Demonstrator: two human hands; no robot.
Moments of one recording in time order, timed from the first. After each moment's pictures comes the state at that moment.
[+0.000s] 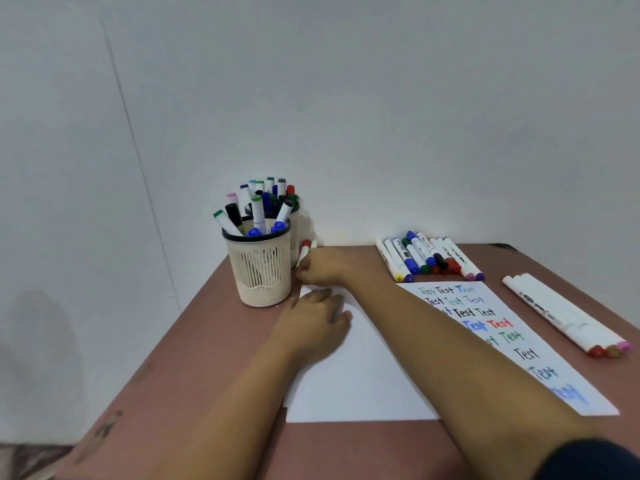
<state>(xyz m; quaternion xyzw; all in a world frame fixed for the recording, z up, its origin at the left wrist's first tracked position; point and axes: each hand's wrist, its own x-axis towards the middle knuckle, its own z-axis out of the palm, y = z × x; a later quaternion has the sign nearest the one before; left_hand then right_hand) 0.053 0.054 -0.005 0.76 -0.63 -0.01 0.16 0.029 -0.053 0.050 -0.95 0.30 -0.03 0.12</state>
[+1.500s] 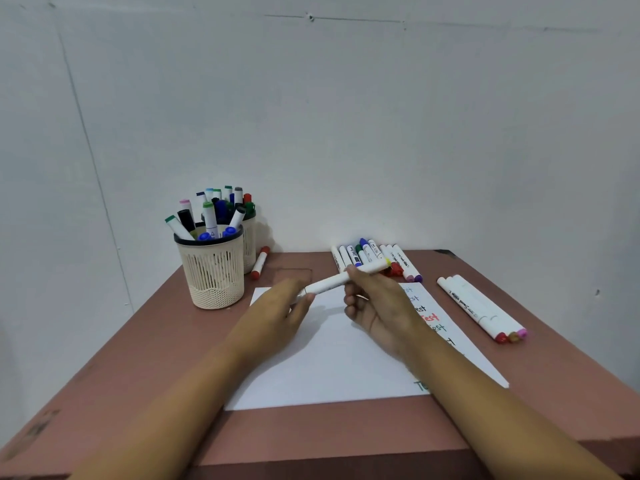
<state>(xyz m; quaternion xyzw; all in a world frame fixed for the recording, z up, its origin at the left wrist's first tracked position) 0.028 0.058 0.001 0.62 -0.67 0.08 0.40 -0.133 -0.016 0.027 -0.48 0.26 -0.41 0.73</state>
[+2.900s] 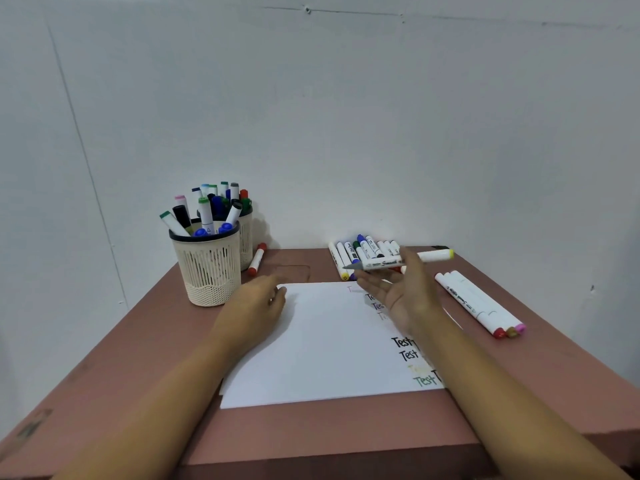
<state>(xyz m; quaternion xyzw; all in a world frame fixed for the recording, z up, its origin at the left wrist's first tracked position) 0.050 0.057 0.001 0.70 -0.61 0.09 0.36 -0.148 -0.040 0.037 -0.35 0.26 -0.51 0.74</state>
